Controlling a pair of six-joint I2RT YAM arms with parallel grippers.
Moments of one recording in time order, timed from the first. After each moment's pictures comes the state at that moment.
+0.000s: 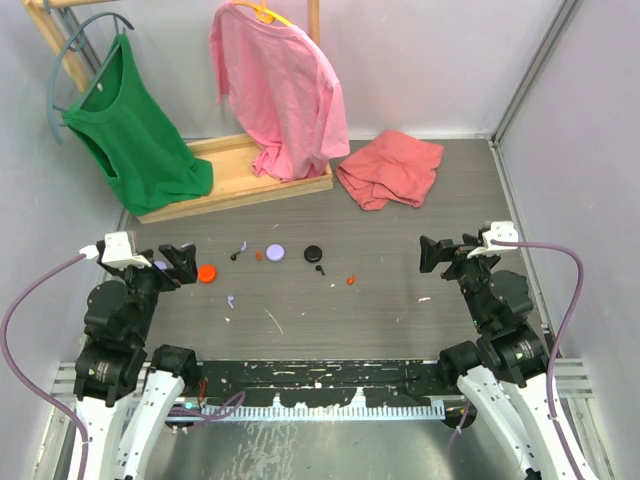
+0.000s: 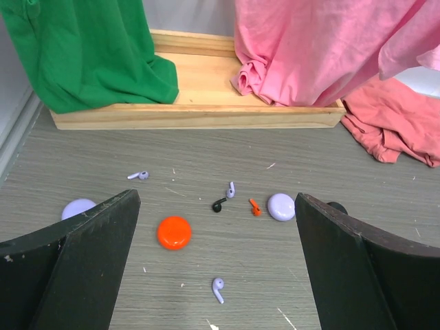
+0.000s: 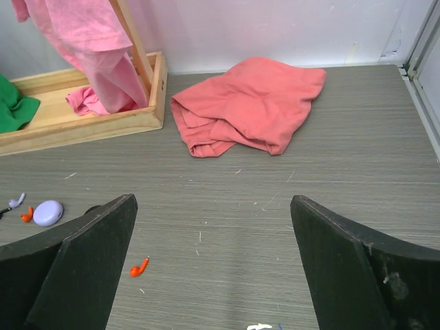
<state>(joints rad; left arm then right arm) -0.18 0.27 0.75 -0.58 -0.16 -0.26 0.34 0.31 0.64 -0.36 0.20 0.16</state>
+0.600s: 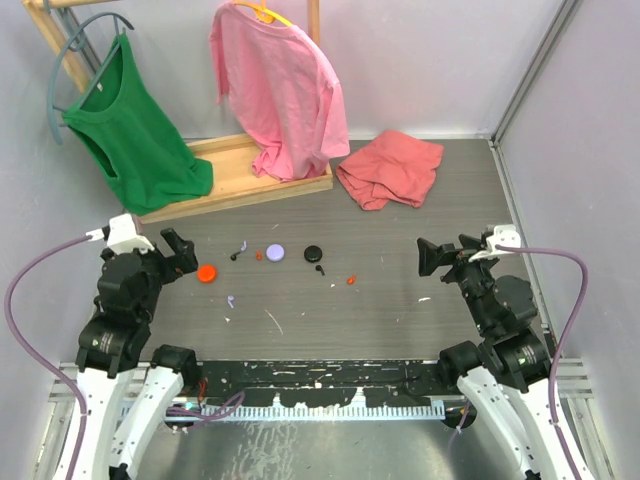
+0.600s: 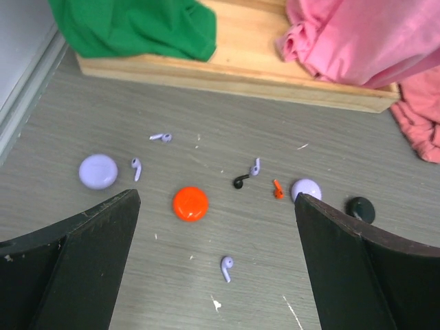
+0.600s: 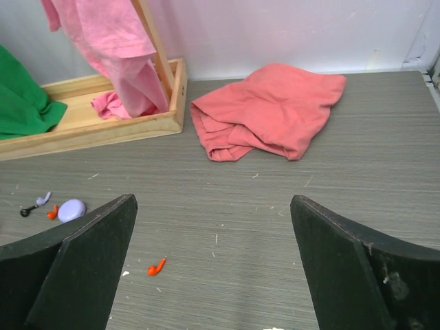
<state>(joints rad) -0.18 0.43 0.81 -0.65 -0.26 -0.34 0.34 0.29 0.64 -0.36 0.15 0.19</state>
